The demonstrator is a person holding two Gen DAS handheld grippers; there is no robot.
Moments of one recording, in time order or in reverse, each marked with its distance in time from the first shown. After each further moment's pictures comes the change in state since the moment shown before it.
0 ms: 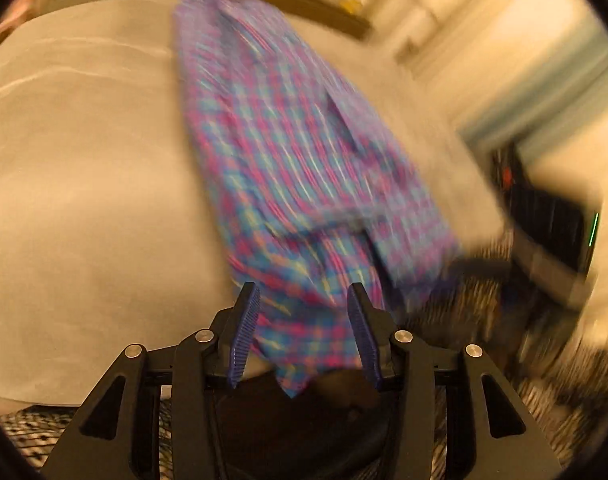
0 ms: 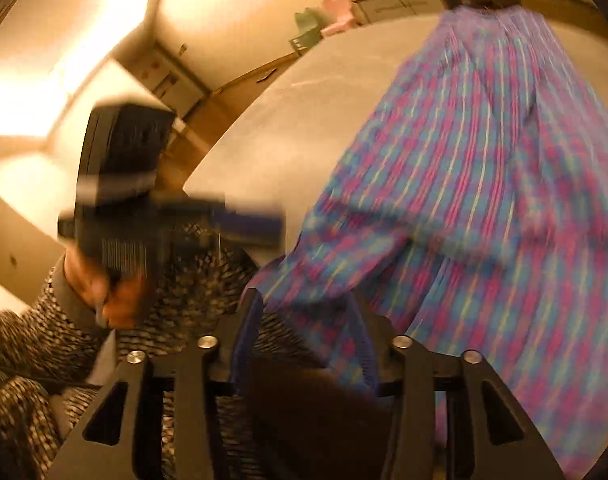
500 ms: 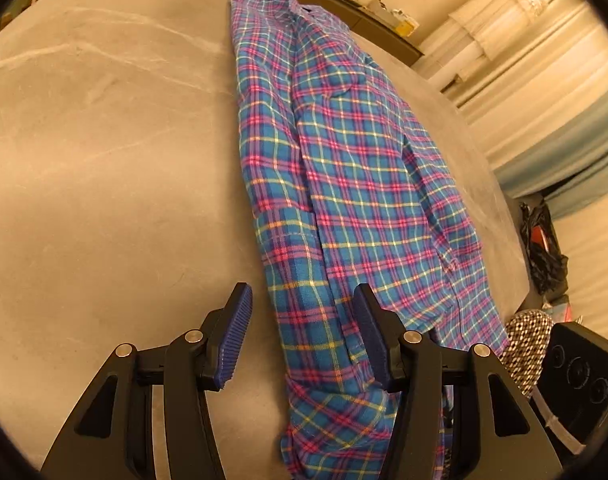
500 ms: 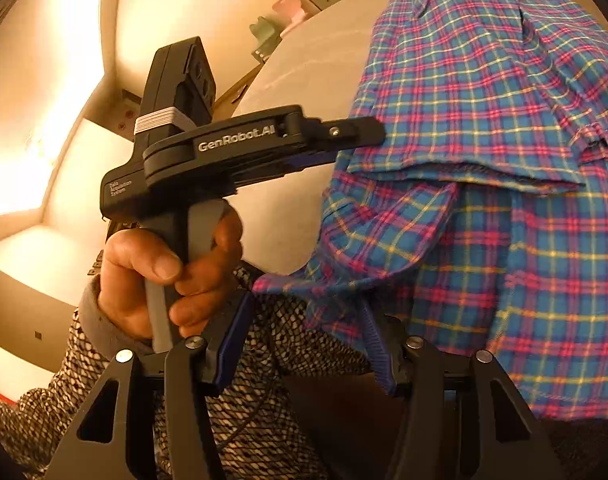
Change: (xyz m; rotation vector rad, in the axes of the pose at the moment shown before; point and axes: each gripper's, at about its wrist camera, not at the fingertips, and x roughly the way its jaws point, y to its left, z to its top) left arm 0.052 0.034 0.046 -0.083 0.006 0.061; right arm 0.055 0.009 0.013 0.222 -0.024 0.040
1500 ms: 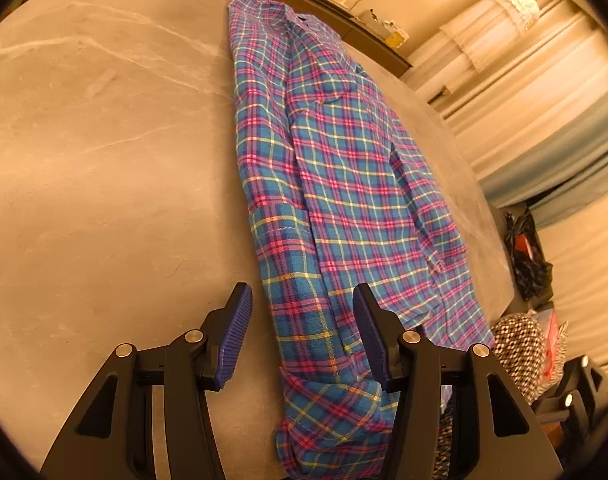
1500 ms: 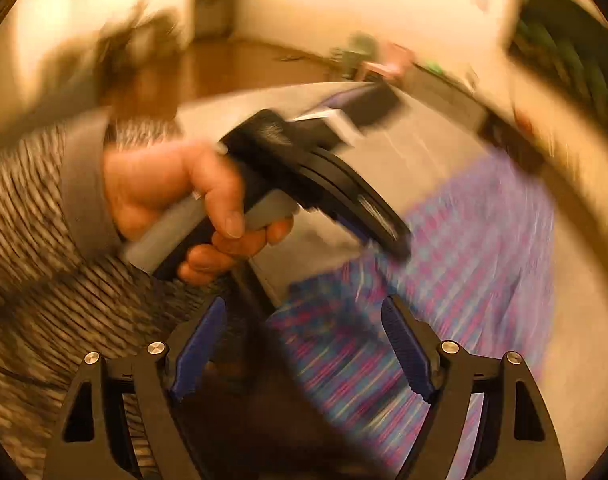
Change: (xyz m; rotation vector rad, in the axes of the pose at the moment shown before) left arm 0.008 0.010 0.007 -0.037 -0.035 -0.073; right arm 0.019 0.152 0.004 -0.934 0.027 -0.521
